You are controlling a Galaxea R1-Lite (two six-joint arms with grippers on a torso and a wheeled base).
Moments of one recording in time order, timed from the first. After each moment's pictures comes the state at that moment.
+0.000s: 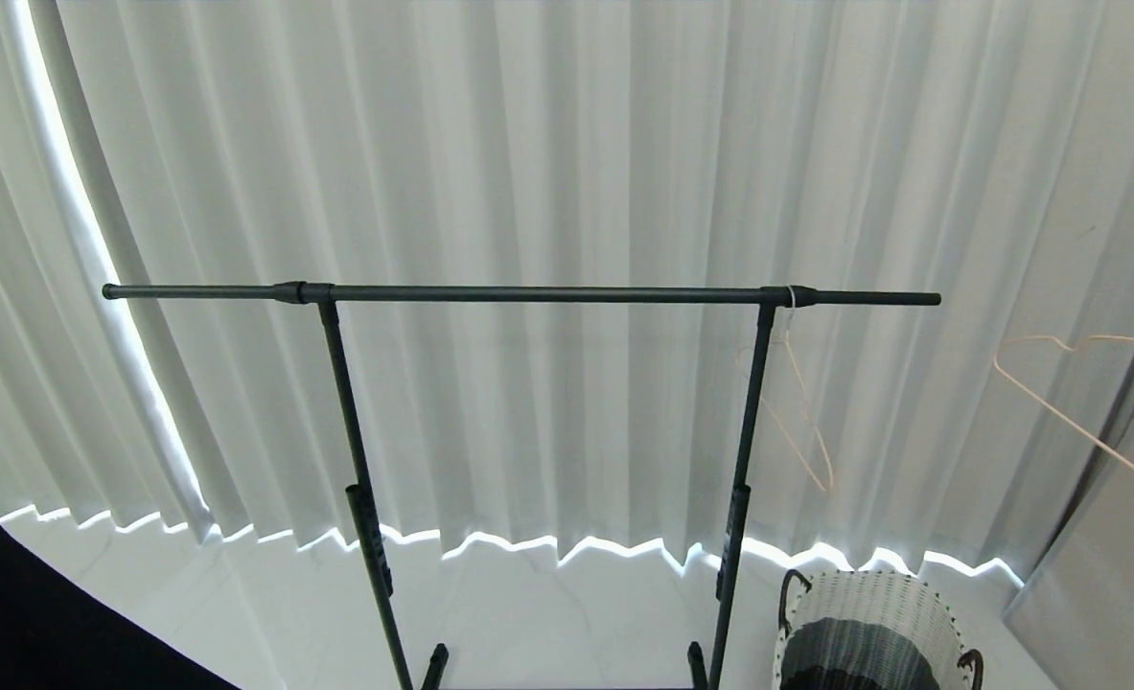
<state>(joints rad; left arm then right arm) -0.07 0.79 -0.59 0.18 0.28 0.23 -0.33 1.20 -0.53 -0.38 -0.21 -0.22</state>
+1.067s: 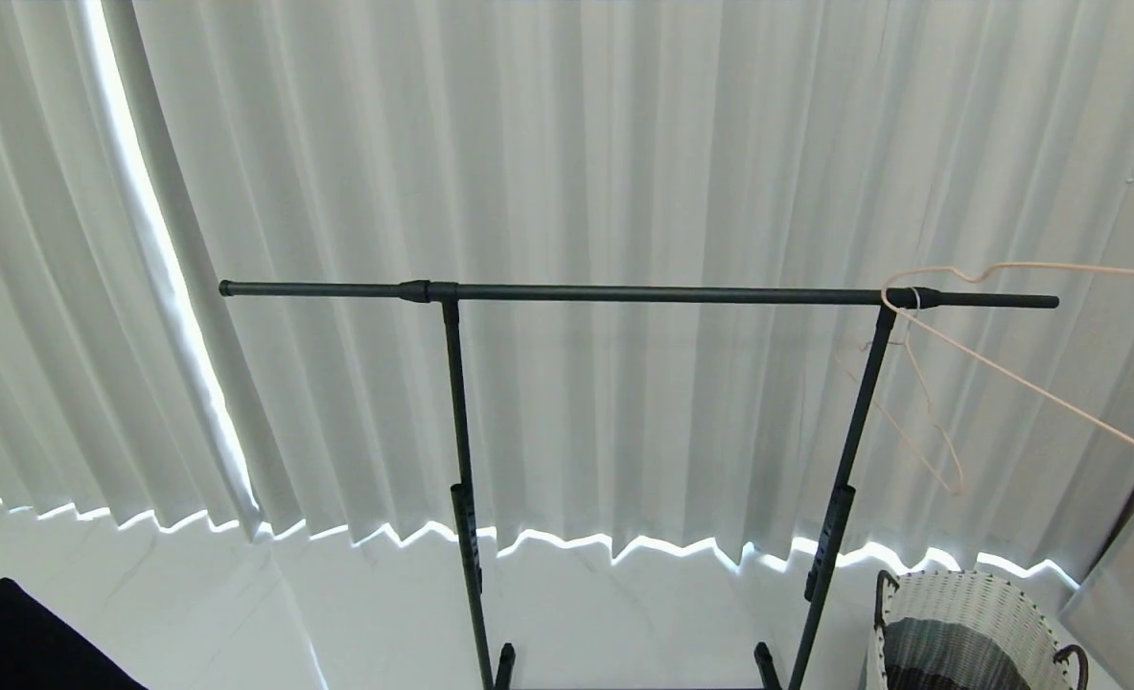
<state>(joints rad) -0.07 0.75 -0.48 0.18 0.28 0.29 -0.16 1.10 -0.61 -0.36 -0.07 -0.29</state>
